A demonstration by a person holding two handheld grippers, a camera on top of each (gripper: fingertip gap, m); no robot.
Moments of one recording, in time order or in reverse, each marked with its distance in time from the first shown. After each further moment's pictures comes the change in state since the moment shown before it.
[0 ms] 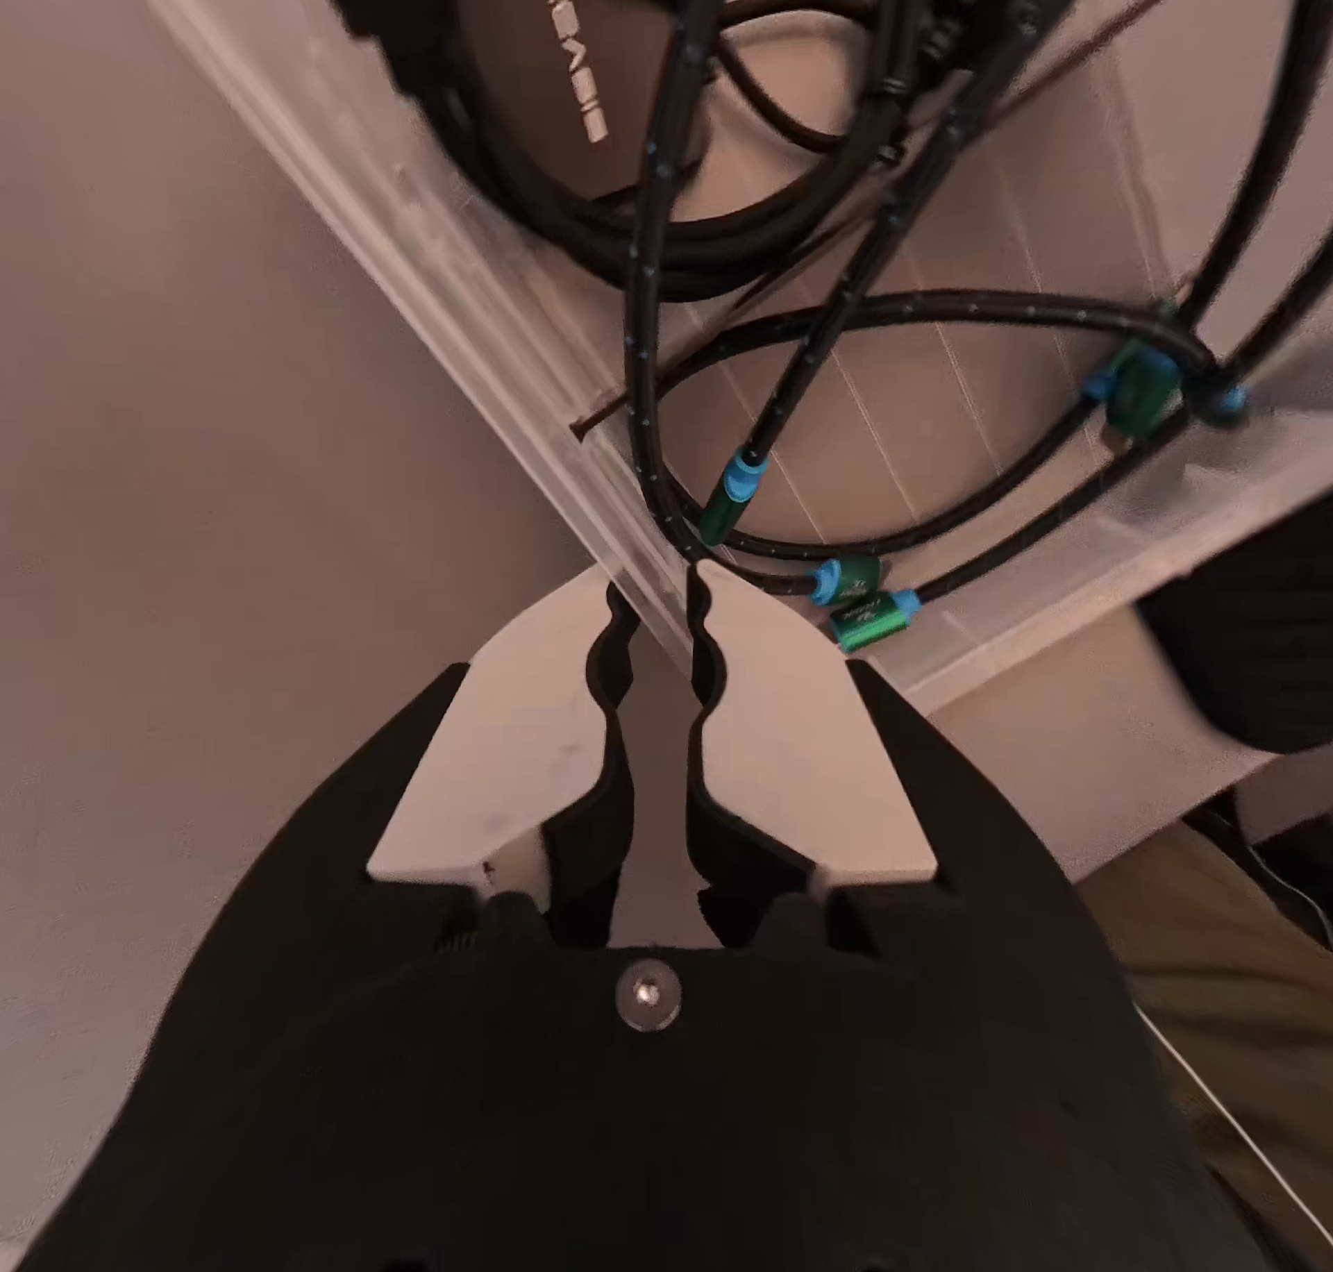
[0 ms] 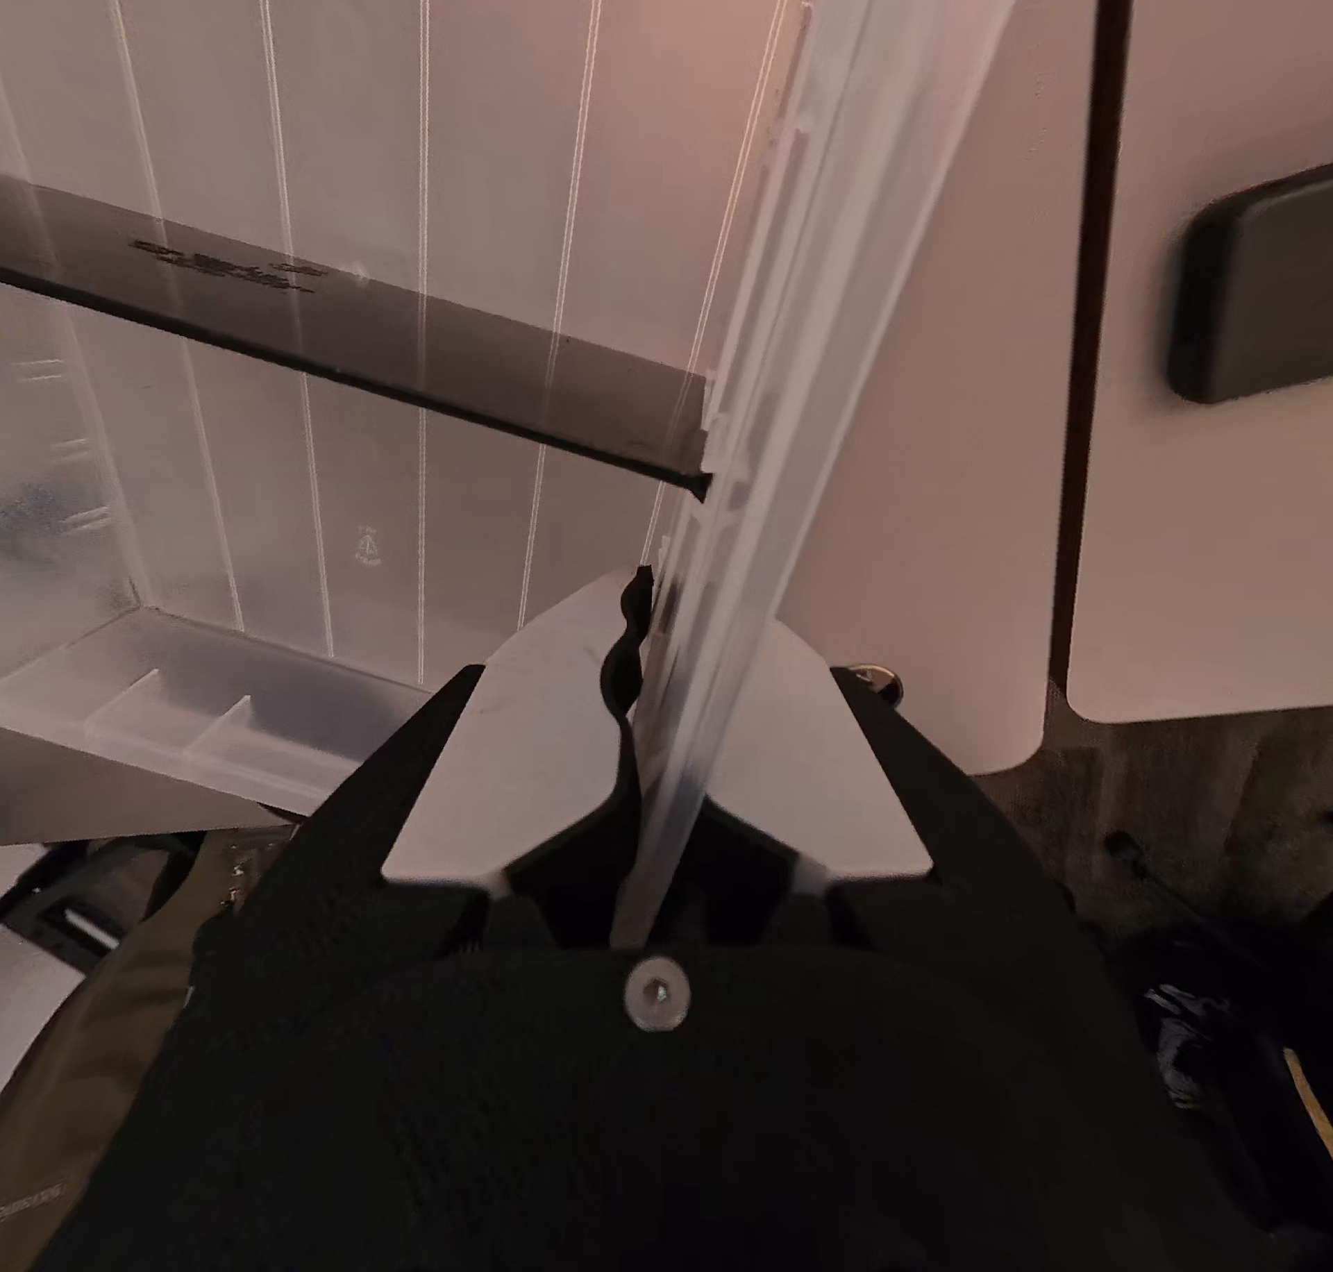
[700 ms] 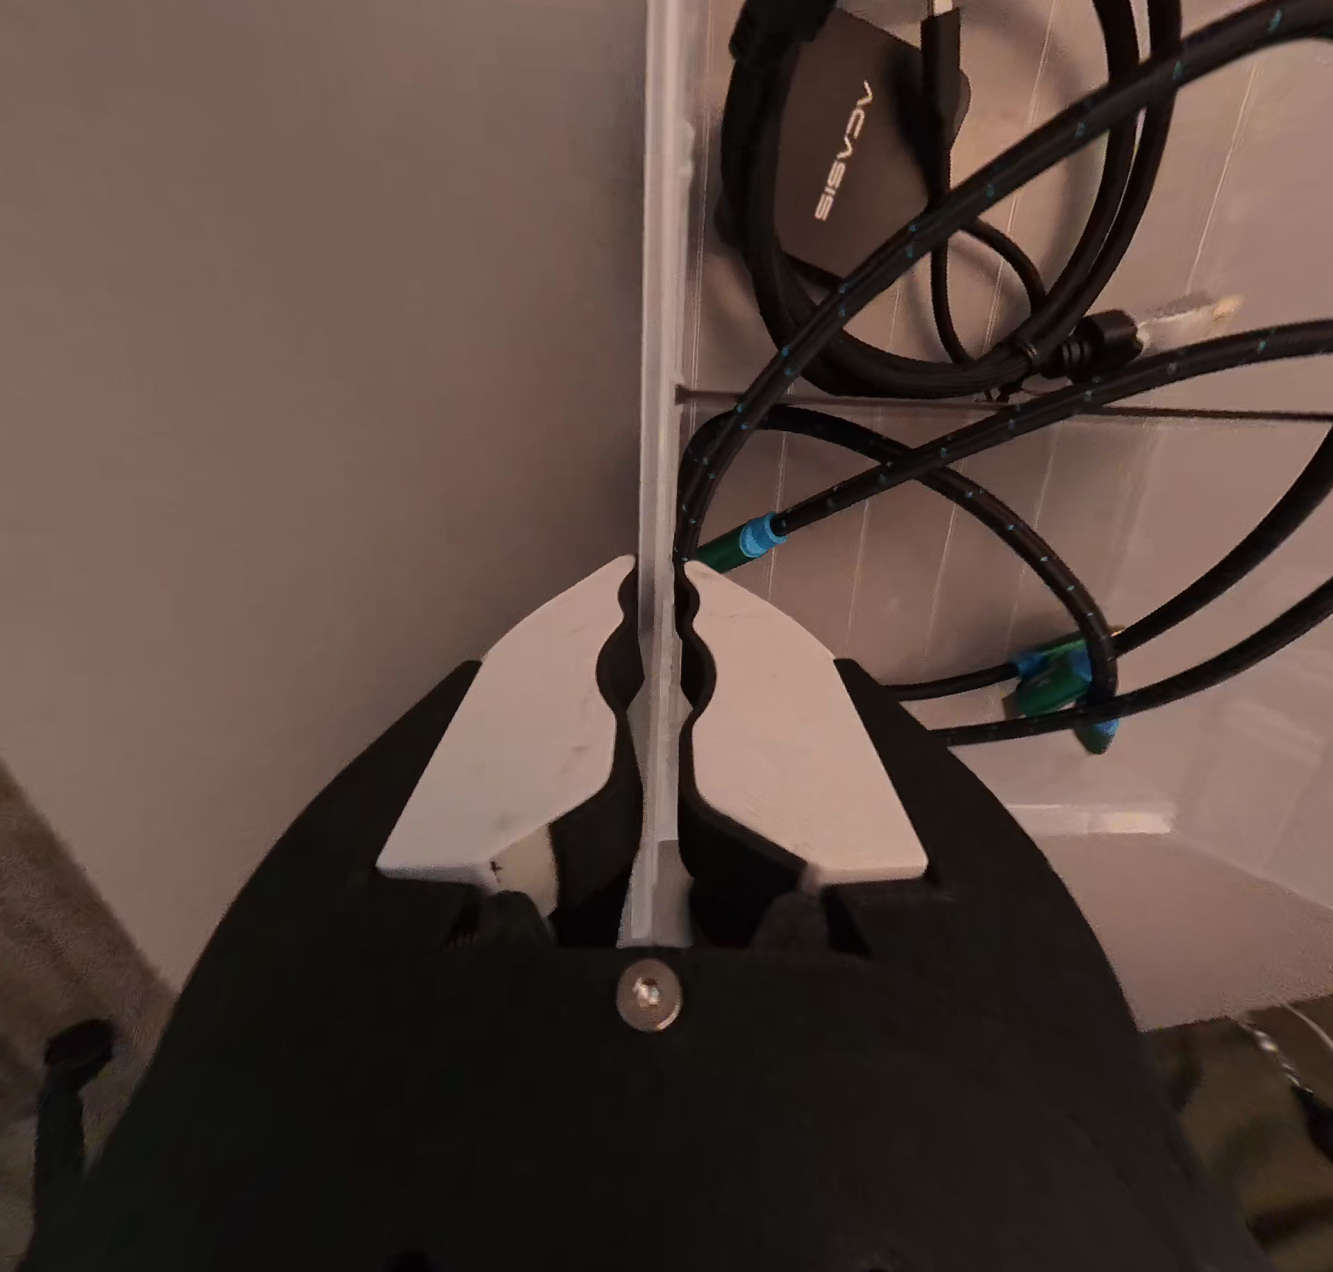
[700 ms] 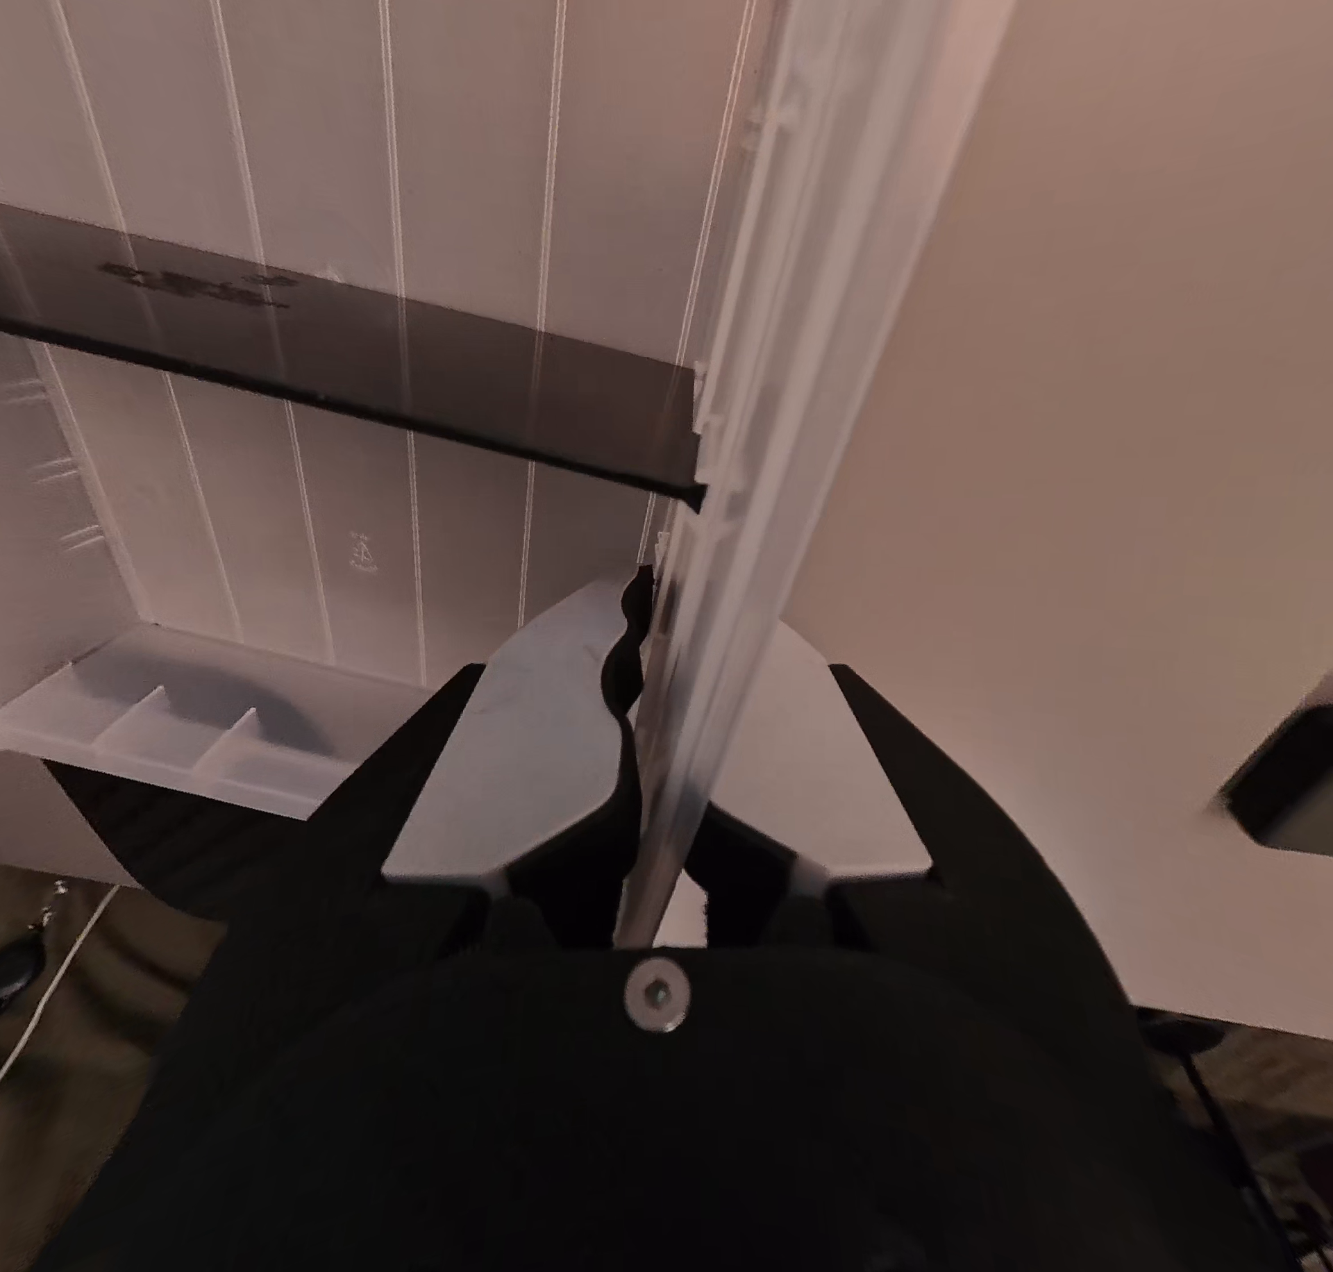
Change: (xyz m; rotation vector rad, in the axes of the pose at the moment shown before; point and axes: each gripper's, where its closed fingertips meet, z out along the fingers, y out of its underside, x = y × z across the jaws) left arm -0.272 0.223 -0.063 0.120 -0.152 -0.533; right arm -0.078 -0.062 0.067 -0.023 0.014 -0.352
